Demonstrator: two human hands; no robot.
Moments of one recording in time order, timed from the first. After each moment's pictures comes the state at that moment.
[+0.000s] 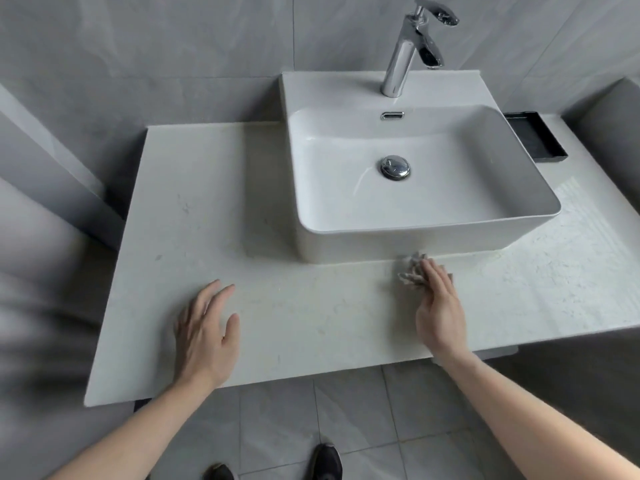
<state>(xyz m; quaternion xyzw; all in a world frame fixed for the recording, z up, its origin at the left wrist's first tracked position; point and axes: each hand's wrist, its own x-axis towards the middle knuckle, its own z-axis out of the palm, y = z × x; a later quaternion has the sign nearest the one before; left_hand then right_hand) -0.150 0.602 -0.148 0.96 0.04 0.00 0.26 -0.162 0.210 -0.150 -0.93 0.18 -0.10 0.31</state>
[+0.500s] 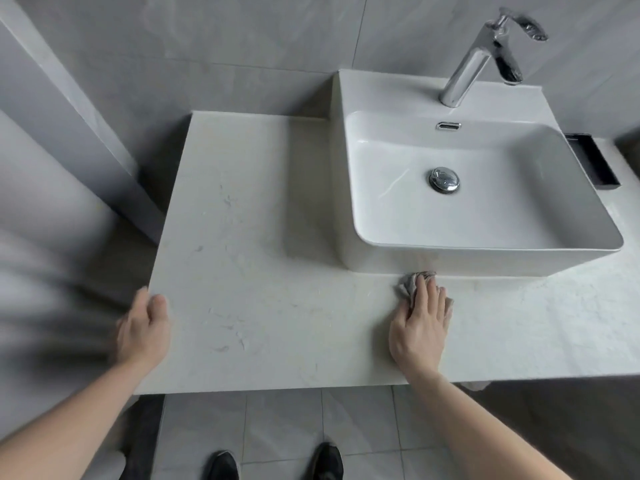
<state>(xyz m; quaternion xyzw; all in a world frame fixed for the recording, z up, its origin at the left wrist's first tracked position) -0.123 0.753 -0.171 0.89 0.32 -0.09 0.31 -0.142 0.321 -0.171 -0.94 0.24 -0.06 0.23</state>
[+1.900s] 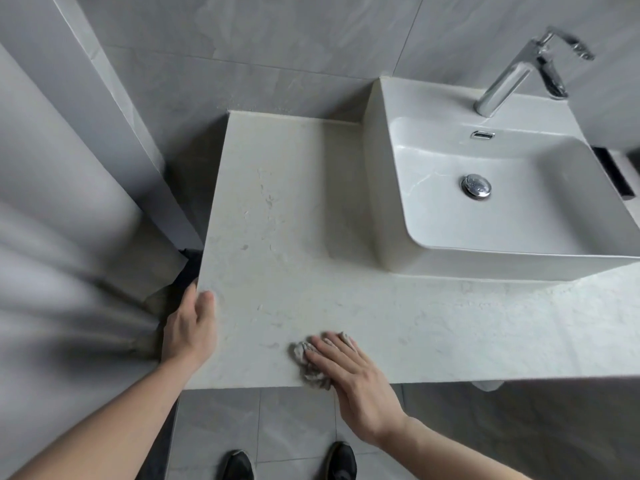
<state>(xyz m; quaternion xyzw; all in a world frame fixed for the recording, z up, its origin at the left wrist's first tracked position) -0.125 0.760 -0.146 0.87 0.28 -0.10 0.40 -0.213 0.462 -0.163 -0.92 -0.25 0.07 0.28</state>
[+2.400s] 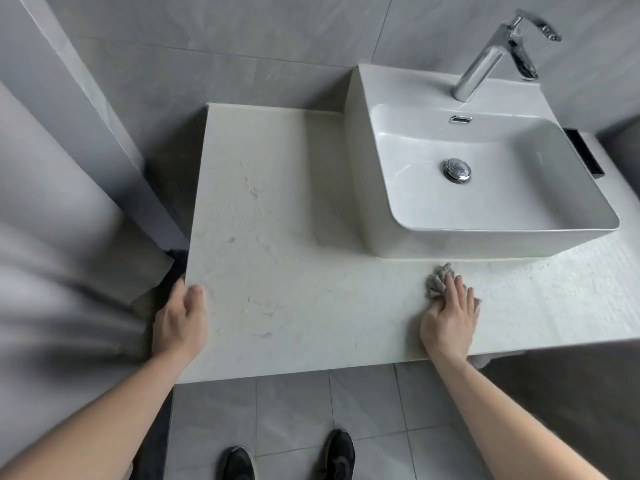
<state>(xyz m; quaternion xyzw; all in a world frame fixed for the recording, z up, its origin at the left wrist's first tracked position) -0.125 0.761 -0.151 0.87 0.27 -0.09 0.41 -0.160 0.339 -0.162 -0.91 0.33 -0.06 0.23</state>
